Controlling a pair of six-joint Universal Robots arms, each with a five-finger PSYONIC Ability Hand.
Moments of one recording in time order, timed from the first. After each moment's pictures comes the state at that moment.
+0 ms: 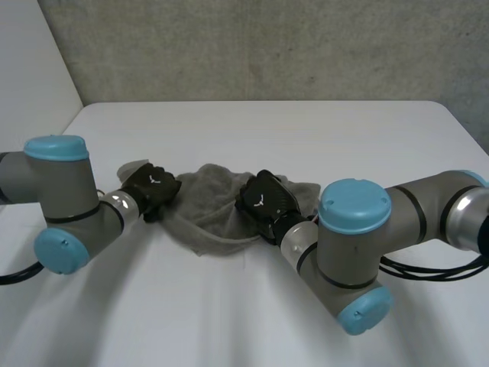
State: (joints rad) left arm 4.43 -2.31 -1.29 3.16 -1.32 3.84; right arm 2.26 -0.86 1.35 -0.28 1.45 2.22; left_hand 0.89 0.88 0.88 0.88 0.70; right_hand 0.83 0.83 0.82 0.83 0.66
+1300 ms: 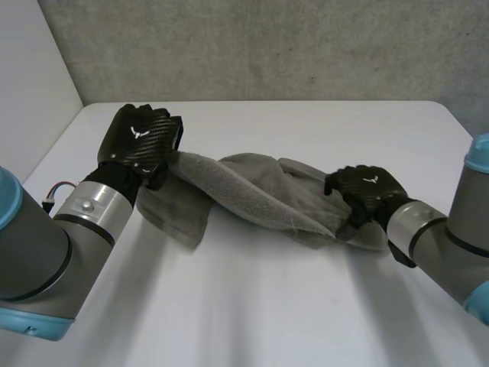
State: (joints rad) left arm 4.26 -1.71 -1.78 3.58 -1.47 3.47; right arm 1.88 -1.22 1.64 -0.03 1.33 2.93; left_hand 1.14 1.21 1.21 1.22 1.01; right_hand 0.49 0.50 0.50 0.50 0.30
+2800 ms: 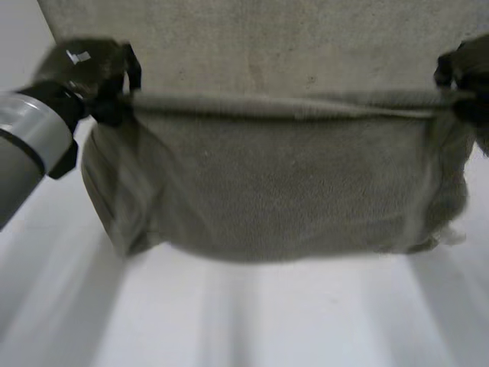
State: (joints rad) left arm 4.37 -1.66 -1.40 3.08 -1.45 3.30; right arm 1.59 -1.48 1.17 0.52 1.16 2.60; left_hand 1.14 1.21 1.21 1.22 1.01; right_hand 1.31 1.32 1.34 1.33 1.16
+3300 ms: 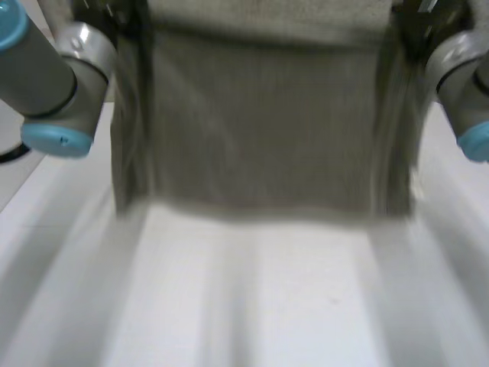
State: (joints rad) left arm 4.35 -2.15 -0.81 3.45 -1.52 3.47; right arm 1.85 -1.01 0.79 -0.05 1.52 2.49; left_hand 1.14 1.22 1.21 1.22 1.01; right_hand 1.31 1.33 1.34 1.33 1.17
